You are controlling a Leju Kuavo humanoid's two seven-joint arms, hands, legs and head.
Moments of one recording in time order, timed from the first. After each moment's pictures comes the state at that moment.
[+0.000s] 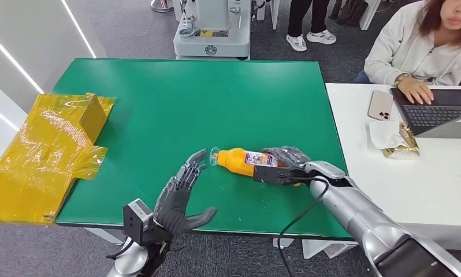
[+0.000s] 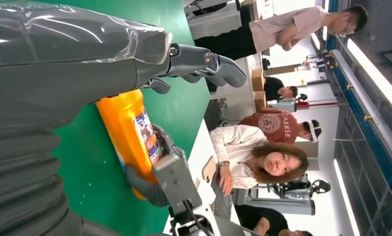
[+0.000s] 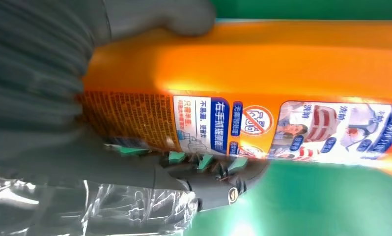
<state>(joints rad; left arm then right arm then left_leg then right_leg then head) -0.09 -0.08 -0.46 -1.29 0.05 -0.15 -0.54 -0.79 -0.14 0.86 -0.58 0.50 0.12 -0.25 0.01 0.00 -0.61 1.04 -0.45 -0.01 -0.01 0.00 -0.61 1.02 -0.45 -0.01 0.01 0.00</state>
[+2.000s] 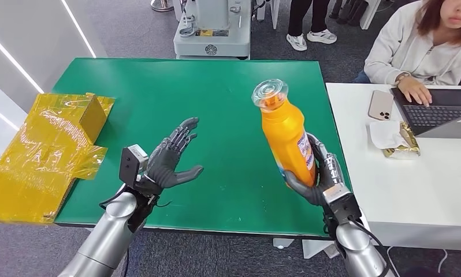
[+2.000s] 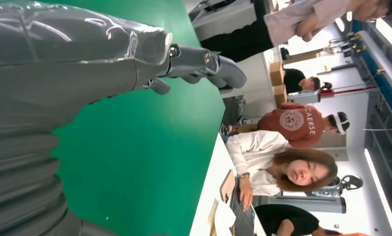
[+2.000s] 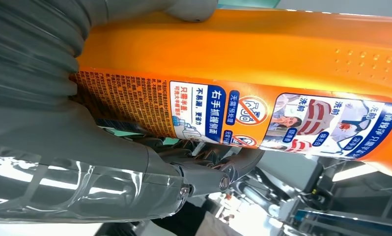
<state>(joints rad) -0.42 -0.01 -0.41 -0.97 0.16 -0.28 -0.49 -0.23 -0.16 0.32 -1.38 0.10 -0.05 -0.61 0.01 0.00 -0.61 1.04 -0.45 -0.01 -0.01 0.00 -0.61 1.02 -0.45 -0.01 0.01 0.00</state>
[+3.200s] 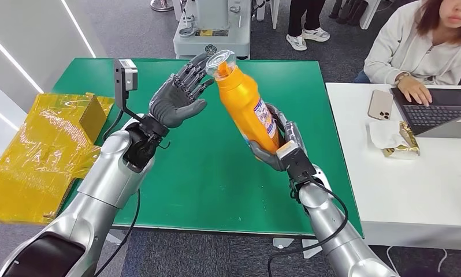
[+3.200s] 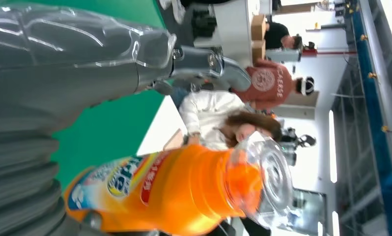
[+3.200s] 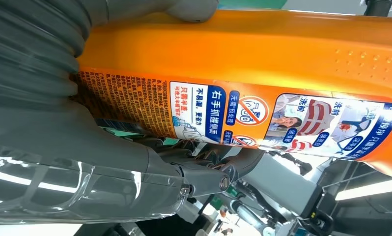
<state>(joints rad) -0.80 -0.08 -0.42 -0.79 0.56 -0.43 -0.26 -0.53 0.02 0.43 -1.00 0.15 -0.10 -0.60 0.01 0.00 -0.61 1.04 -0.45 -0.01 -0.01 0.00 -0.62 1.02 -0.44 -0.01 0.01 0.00</state>
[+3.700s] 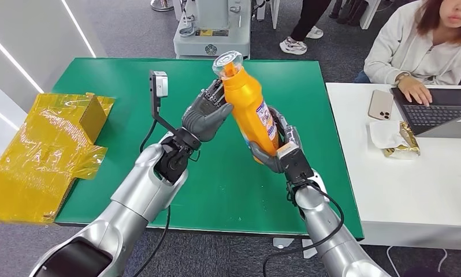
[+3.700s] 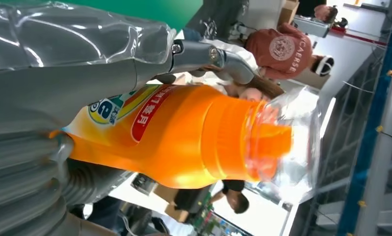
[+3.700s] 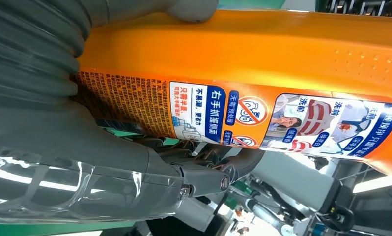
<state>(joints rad) -0.77 -0.24 -0.44 -0.67 0.69 -0.37 -0.24 -0.52 0.06 0.39 -0.95 0.15 -0.12 -0.62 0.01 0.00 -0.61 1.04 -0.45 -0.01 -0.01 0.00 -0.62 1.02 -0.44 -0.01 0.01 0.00</state>
